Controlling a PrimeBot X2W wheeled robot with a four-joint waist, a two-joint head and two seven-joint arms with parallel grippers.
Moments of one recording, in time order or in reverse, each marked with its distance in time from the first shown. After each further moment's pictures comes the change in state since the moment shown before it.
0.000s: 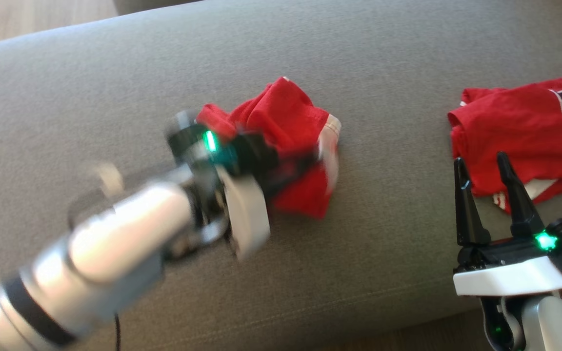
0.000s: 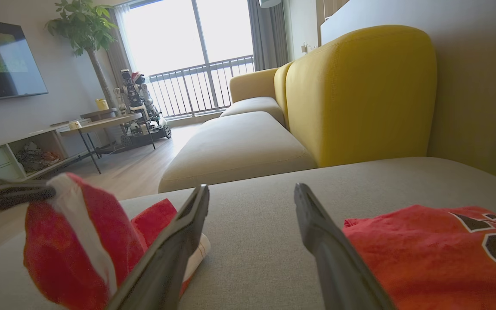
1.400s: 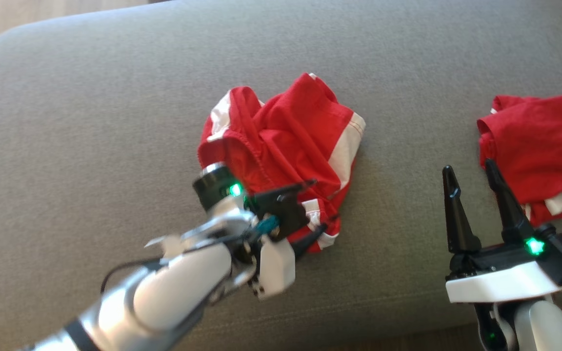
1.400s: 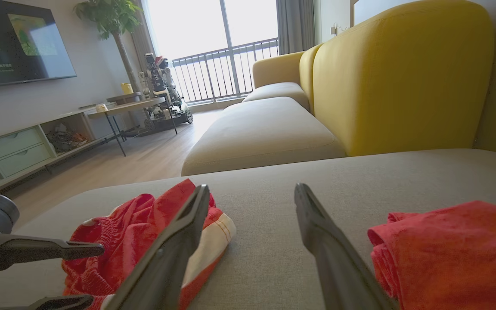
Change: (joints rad) left arm 0.248 -0.164 0.100 0.142 0.400 0.002 -0.105; right arm 0.018 0.000 0.017 0.007 -0.021 0.000 0.000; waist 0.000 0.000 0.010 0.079
